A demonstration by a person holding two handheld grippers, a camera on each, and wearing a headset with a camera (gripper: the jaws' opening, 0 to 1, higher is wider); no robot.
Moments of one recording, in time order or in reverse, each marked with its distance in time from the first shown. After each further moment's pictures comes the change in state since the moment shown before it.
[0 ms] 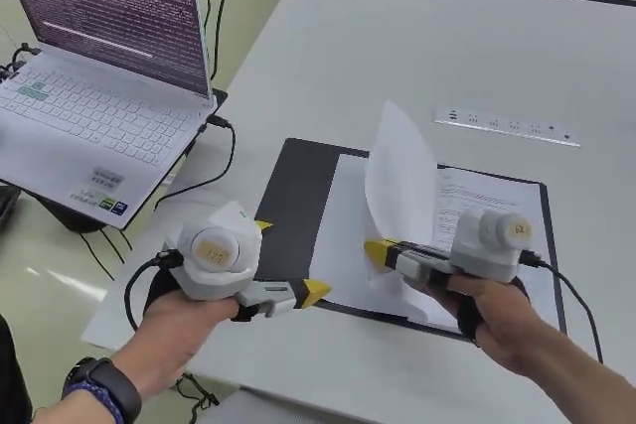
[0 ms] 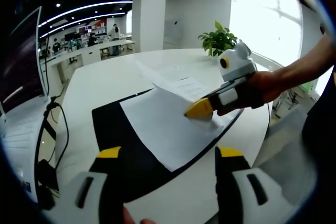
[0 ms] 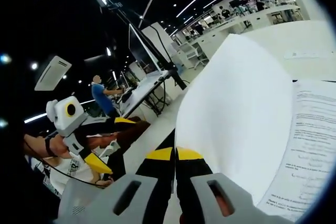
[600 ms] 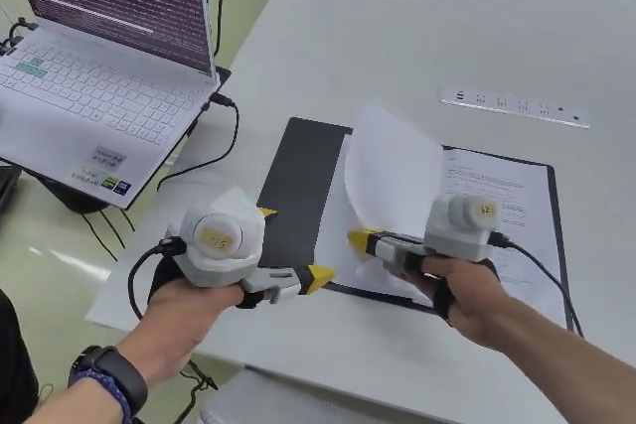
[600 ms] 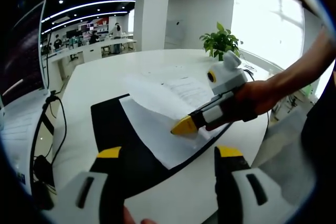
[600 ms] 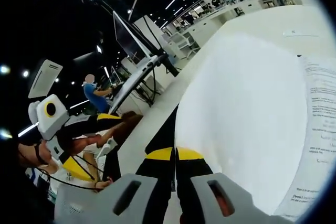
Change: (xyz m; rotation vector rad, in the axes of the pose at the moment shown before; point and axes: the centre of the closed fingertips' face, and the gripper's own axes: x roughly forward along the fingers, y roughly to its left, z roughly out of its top) left arm 0.002 -0.001 -0.007 -0.029 -0.004 -0.001; right arm 0.037 -0.009 -0.033 0.085 0.077 -0.047
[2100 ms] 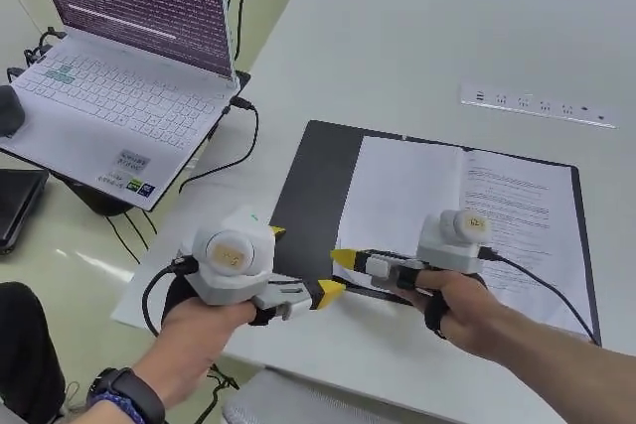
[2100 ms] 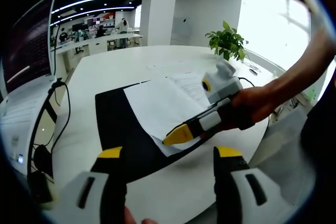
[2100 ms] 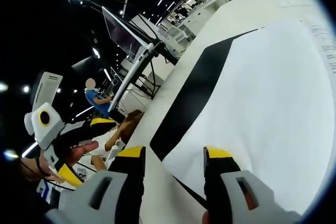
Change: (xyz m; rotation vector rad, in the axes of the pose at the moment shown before) left arm -0.009 0.000 -0.021 -0.050 0.030 0.033; right arm 0.020 0.008 -0.025 0.121 0.029 0.054
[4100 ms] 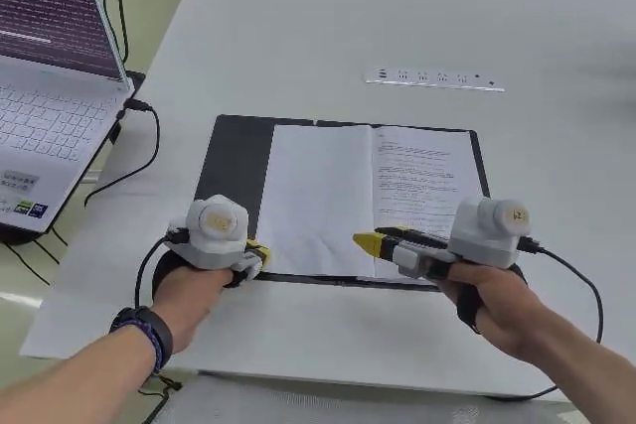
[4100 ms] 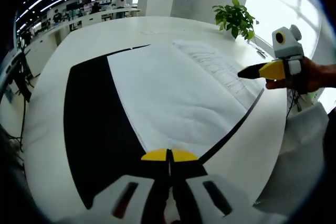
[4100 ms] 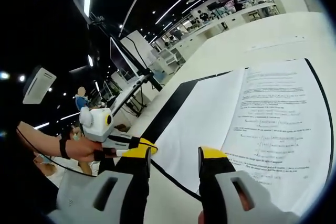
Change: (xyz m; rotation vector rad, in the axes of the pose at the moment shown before) left arm 0.104 0.004 -0.043 -0.034 0.208 -0.027; right arm -0.138 -0.036 0.025 -0.115 -0.175 -0.140
